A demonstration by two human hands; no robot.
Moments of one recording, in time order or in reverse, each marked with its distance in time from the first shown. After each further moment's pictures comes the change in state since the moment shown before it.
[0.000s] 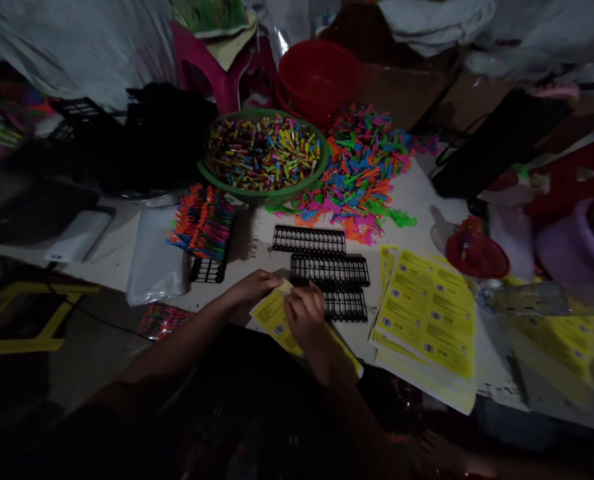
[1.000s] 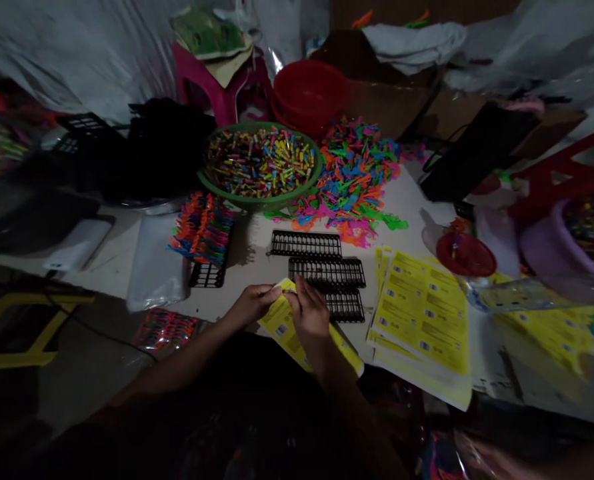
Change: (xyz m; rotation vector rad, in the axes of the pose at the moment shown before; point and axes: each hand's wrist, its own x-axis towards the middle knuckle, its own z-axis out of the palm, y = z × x) left_hand -0.027 -0.014 0.021 -0.004 0.129 0.189; right_hand 0.015 0.000 -0.011 -0.060 -0.081 0.174
